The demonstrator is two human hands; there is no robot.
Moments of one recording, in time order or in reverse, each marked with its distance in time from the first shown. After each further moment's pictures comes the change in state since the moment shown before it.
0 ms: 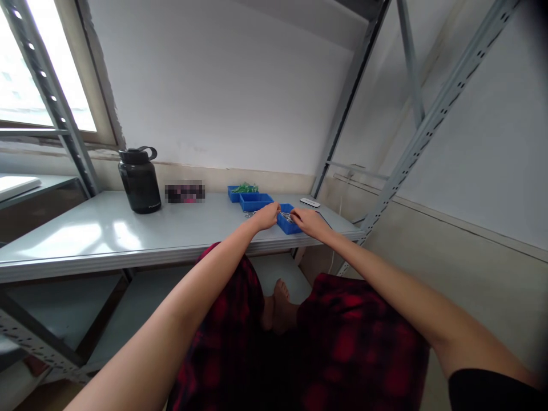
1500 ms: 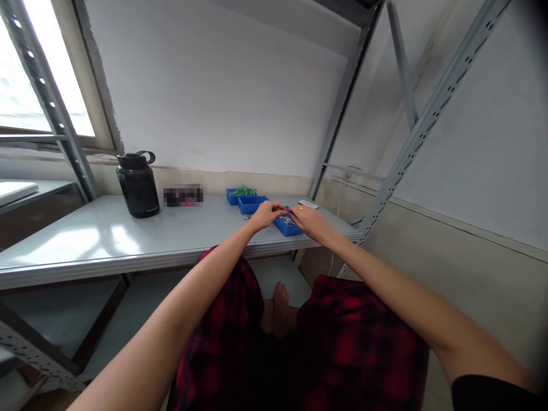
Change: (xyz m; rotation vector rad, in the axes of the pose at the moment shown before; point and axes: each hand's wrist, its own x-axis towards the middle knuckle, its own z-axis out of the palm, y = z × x) left_hand 0.003 0.008 -0.006 -0.535 0.139 0.092; right_hand -0.002 -0.003 -0.008 -0.199 0.160 -0.109
